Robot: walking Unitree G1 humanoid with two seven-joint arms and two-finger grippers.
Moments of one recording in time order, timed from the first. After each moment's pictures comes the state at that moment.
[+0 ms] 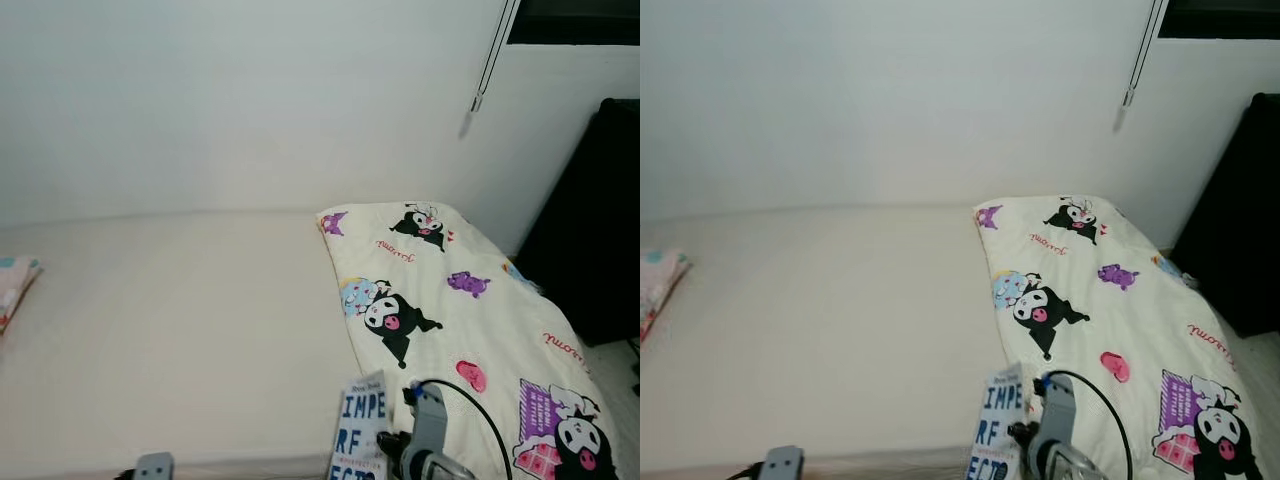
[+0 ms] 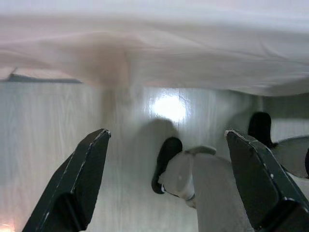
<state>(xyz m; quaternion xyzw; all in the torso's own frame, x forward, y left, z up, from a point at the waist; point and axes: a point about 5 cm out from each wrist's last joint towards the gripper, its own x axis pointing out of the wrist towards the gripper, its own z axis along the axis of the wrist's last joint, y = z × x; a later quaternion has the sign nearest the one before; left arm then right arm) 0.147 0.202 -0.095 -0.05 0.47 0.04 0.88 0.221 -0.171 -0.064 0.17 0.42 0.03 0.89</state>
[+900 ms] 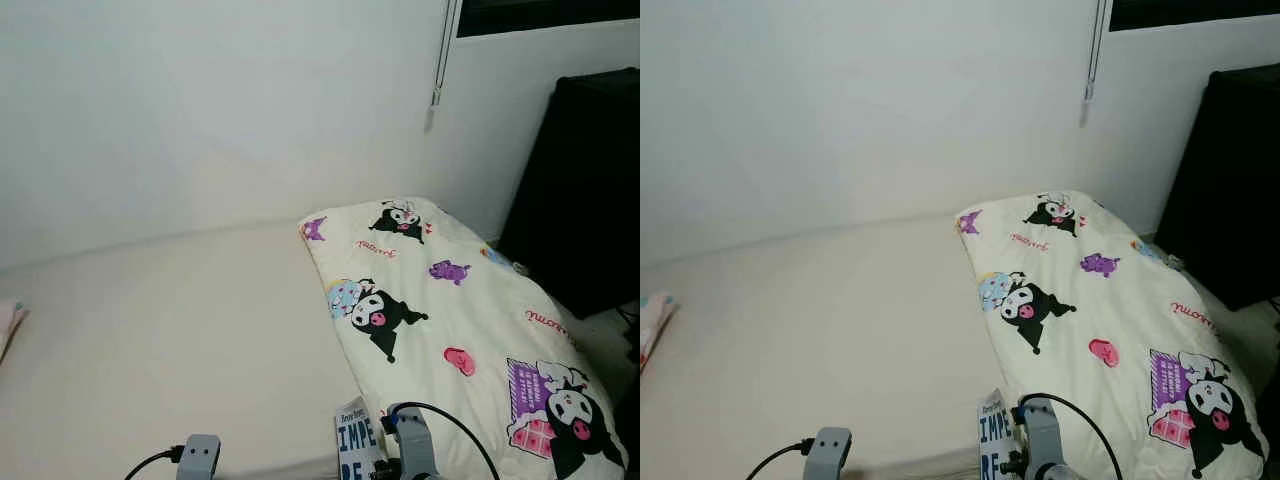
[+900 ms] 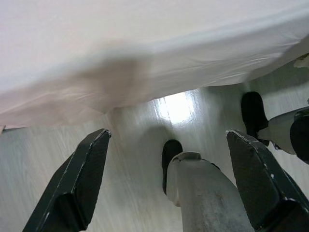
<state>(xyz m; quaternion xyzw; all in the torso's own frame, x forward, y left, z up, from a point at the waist) 0.164 0.165 -0.094 -0.02 0.48 -0.05 0.87 0.200 -0.159 -0.076 0.02 0.45 0.13 0.88</state>
